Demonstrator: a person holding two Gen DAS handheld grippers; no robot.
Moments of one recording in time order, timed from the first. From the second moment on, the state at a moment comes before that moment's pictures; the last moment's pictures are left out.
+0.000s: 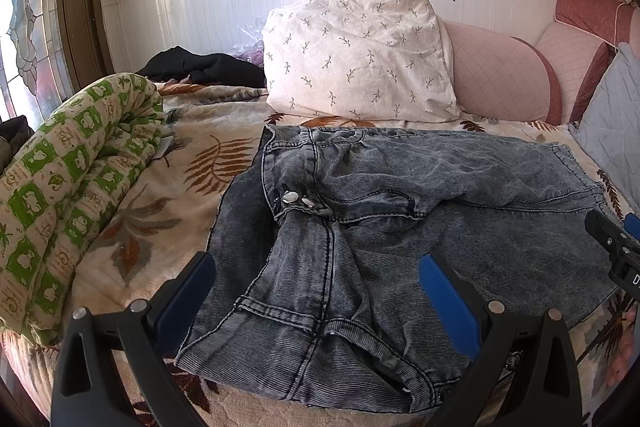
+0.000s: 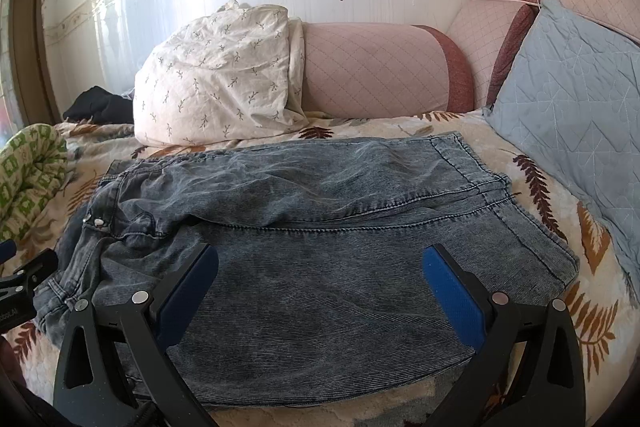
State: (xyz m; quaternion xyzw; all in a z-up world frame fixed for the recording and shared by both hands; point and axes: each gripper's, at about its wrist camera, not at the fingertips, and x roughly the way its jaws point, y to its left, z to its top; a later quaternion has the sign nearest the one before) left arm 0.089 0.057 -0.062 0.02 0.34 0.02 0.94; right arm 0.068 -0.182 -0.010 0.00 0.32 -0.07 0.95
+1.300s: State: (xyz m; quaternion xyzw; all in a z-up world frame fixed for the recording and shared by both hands) left arm 0.365 0.123 -0.081 0.03 0.49 0.01 0.87; right arm 0.340 -0.450 -0.025 0.13 0.50 -0.15 0.84
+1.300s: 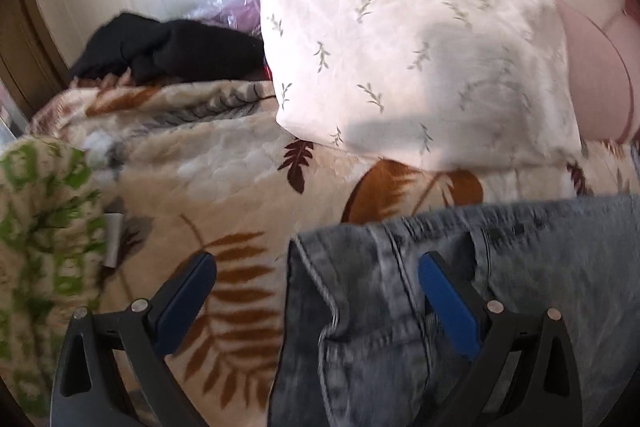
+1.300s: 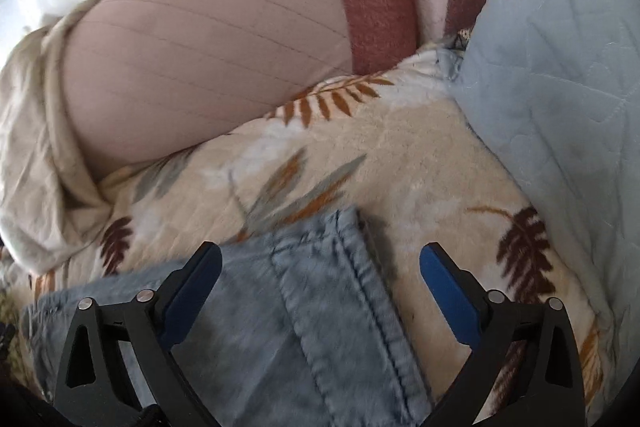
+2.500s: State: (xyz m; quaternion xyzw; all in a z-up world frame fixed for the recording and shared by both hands) left arm 0.337 0.127 -0.041 -0.06 0.49 -0.02 0.87; right arm 0.314 -0.428 -0.020 0.09 0.49 -0.14 0.85
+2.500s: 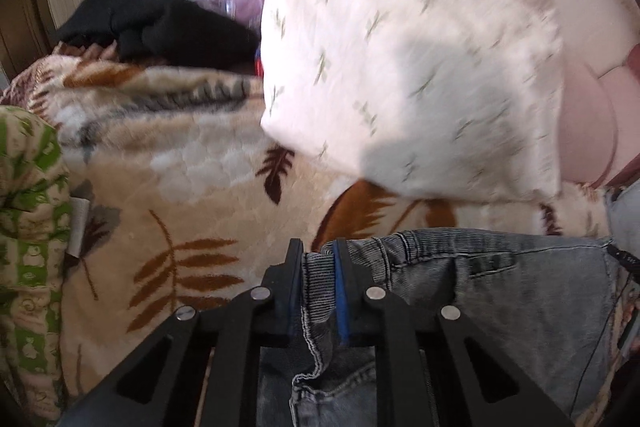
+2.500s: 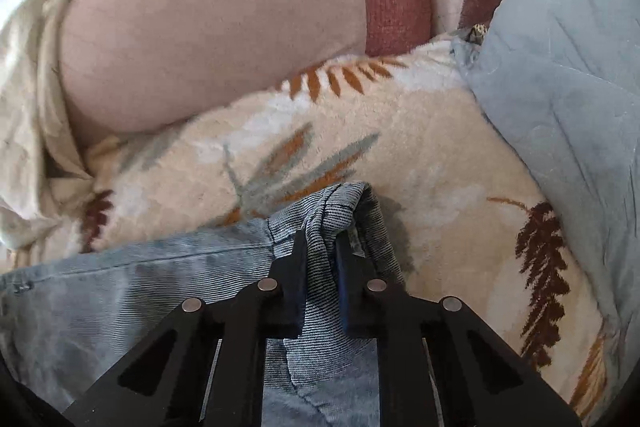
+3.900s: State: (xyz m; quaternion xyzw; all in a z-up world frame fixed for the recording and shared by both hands) left arm 0.047 0.114 0.016 0.05 0.35 -0.04 0.94; right arm 0.040 -0.438 0.028 0.27 0.37 -0.06 0.88
